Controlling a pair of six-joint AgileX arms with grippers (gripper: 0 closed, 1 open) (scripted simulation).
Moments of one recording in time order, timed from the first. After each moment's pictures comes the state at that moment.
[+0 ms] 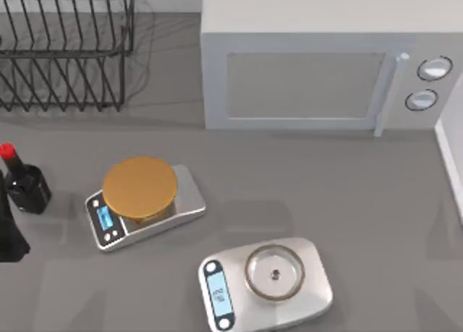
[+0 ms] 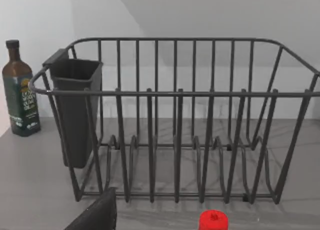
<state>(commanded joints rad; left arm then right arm) 0.00 0.00 0.00 0.00 0.00 0.00 0.00 0.01 0.01 -0.01 0.00 0.00</state>
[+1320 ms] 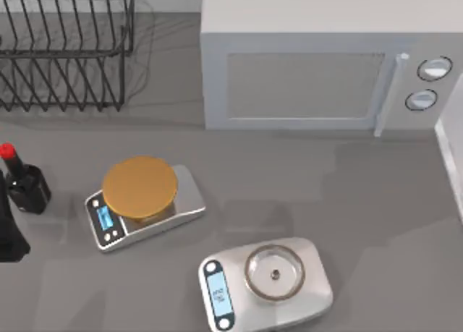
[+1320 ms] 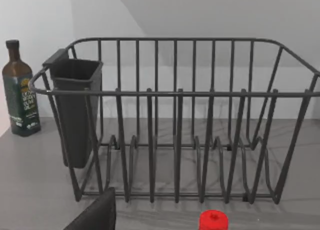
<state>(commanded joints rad) 0.00 0.00 0.00 0.00 0.00 0.00 -0.24 1.87 1.42 -0.94 0.00 -0.22</state>
